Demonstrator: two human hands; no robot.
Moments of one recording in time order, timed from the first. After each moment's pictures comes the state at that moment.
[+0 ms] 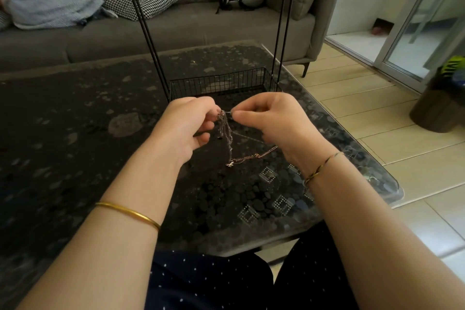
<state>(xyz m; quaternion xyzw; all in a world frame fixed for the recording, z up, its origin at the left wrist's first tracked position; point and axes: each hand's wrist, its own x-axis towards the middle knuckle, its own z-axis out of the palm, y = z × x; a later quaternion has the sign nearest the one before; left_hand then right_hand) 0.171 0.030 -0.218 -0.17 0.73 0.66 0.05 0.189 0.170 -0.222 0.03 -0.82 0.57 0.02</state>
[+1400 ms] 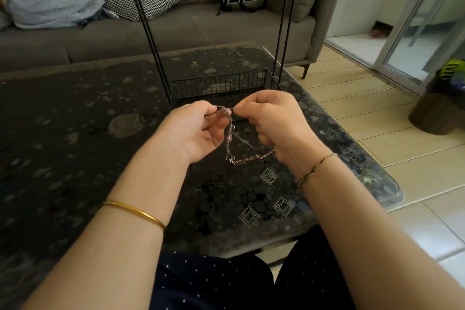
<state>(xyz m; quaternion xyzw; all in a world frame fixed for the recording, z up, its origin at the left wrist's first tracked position) 0.172 0.031 -0.218 -0.21 0.57 0.78 0.13 0.183 0.161 -0.223 -0.03 -0.76 0.64 0.02</state>
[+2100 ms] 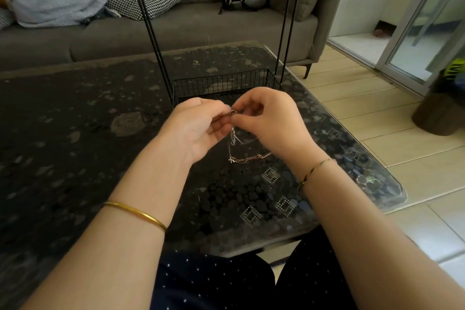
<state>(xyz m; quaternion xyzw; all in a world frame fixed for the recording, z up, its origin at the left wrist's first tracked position) 0.177 0.035 -0.216 -0.14 0.62 0.77 0.08 0.182 0.161 -0.230 0.10 -0.87 0.46 0.12</state>
